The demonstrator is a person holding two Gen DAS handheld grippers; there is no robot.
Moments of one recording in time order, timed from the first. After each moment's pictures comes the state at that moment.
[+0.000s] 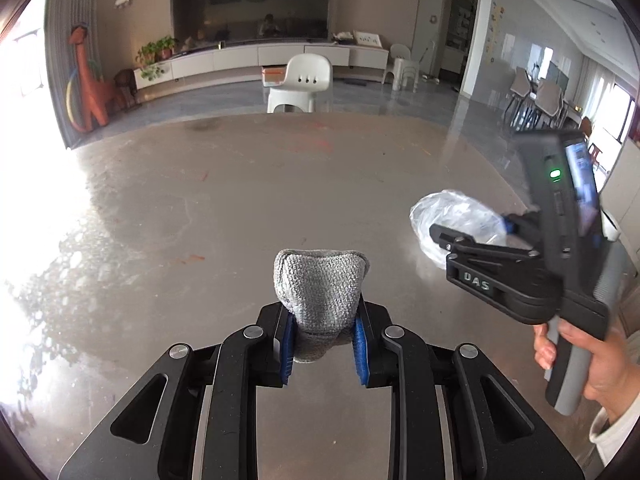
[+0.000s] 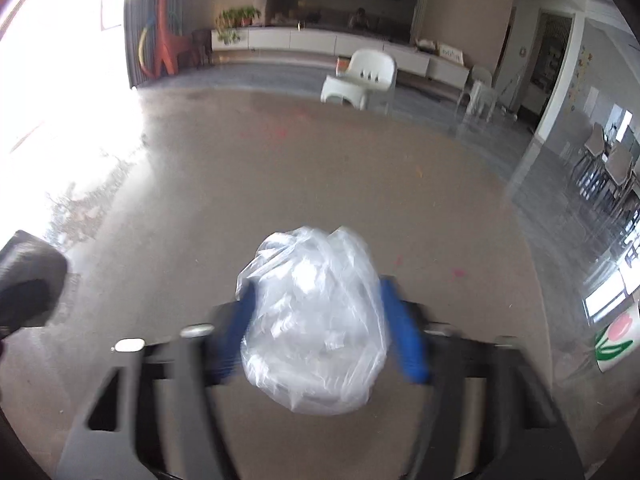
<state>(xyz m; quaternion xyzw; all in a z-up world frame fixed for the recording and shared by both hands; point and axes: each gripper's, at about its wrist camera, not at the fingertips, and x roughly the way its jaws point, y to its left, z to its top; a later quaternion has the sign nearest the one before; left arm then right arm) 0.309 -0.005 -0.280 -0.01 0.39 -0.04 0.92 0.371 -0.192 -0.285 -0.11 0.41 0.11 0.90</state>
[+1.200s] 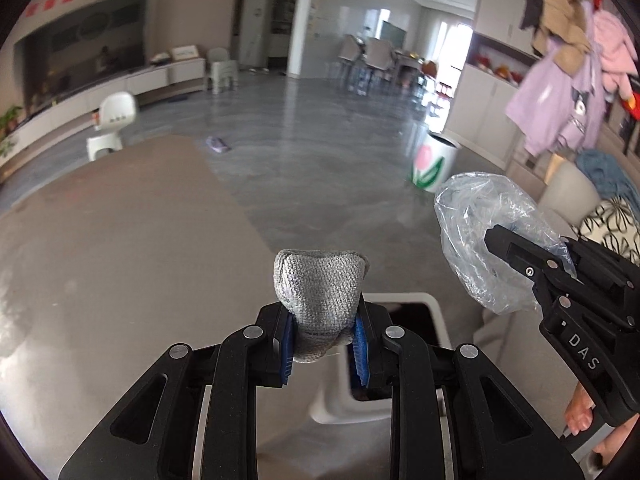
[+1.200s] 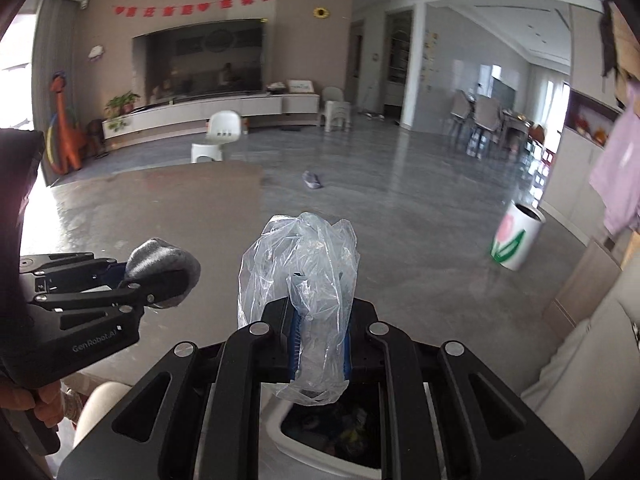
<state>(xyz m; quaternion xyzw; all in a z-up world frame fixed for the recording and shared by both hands) 0.136 -0.277 -0.233 0.06 0.37 -0.33 0.87 0.014 -0.441 -0.180 0.00 0.29 -0.11 0.95</state>
